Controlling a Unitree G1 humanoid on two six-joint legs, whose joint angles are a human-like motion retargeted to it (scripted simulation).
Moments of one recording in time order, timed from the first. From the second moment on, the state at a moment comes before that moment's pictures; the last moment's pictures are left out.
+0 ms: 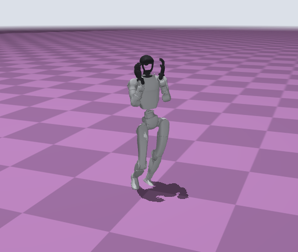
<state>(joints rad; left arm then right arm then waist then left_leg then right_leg) -0.73 0.02 -0.29 -0.81 0.24 -0.37 0.58 -0.55 -0.13 0.29 -0.84 -0.07 -0.51 -0.41 -0.19 -0.16 -0.06 -0.05 -0.40 0.06 0.35 -0.41 0.13 -0.51 -0.45 -0.06 1.35 -0.52 0.04</state>
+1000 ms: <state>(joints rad) -0.78 0.07 -0.38 -0.80 0.22 -0.35 0.77 -0.53 -0.11 0.33 -0.84 -0.09 -0.51 -0.73 0.01 0.17 -0.01 -0.54 0.32 0.05 1.29 -0.53 0.03 -0.05 0.24 -0.17 0.44 -0.50 -0.04</state>
